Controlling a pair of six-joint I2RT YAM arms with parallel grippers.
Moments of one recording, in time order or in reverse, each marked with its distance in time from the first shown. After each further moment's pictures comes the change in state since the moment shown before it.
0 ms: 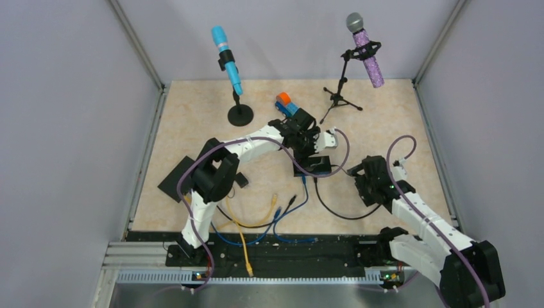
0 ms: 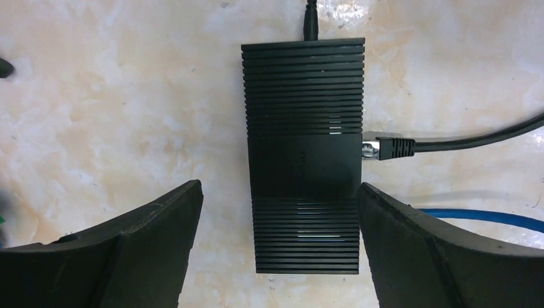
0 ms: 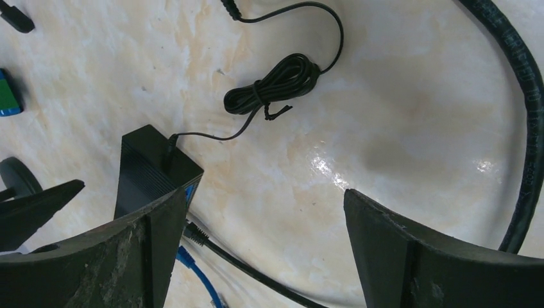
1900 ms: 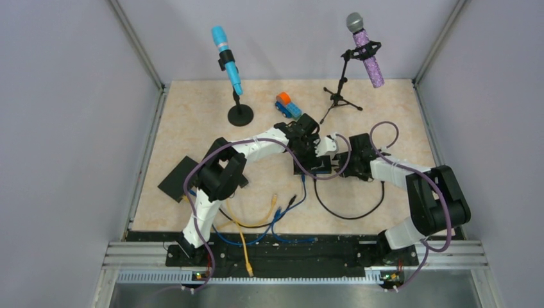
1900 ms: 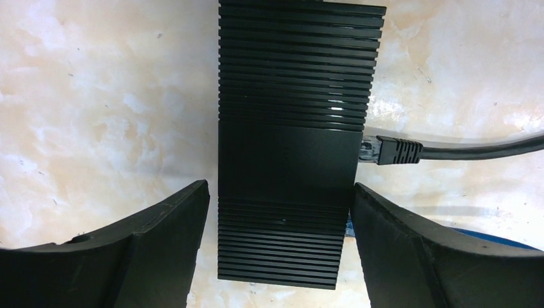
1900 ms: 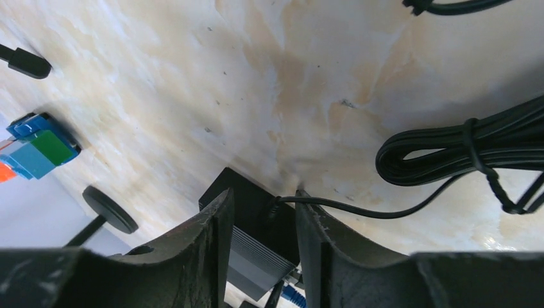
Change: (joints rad) left arm -0.025 0.068 0.025 -0.052 -0.084 -0.040; right arm -0.058 0.591 0.226 0.294 -0.230 0.242
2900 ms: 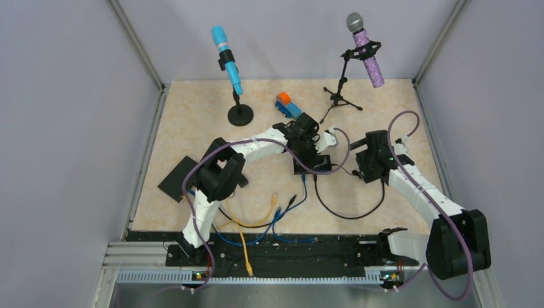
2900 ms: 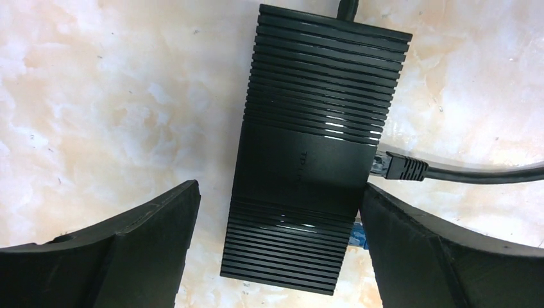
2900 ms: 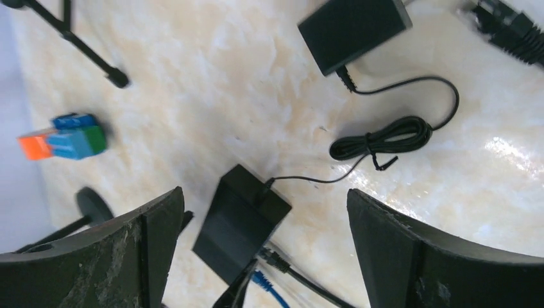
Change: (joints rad) left arm 0.002 -0.008 -0.012 0.042 -0.035 -0.135; right arm -0.032 -0.287 0.031 -0.256 0.193 -0.254
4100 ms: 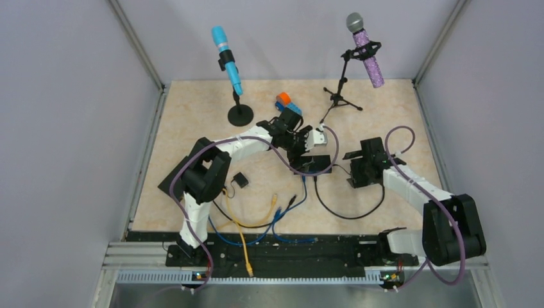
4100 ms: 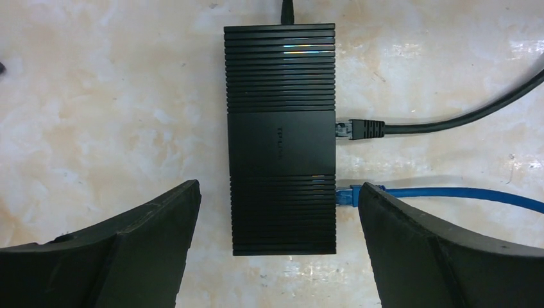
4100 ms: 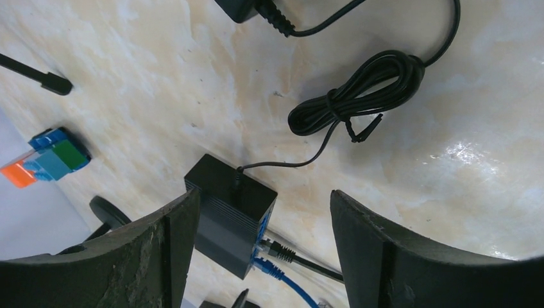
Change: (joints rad) left arm 0.096 -0.131 -0.167 0.121 0.300 0.179; right arm -0.018 0.049 -0.080 0.058 -0.146 0.243
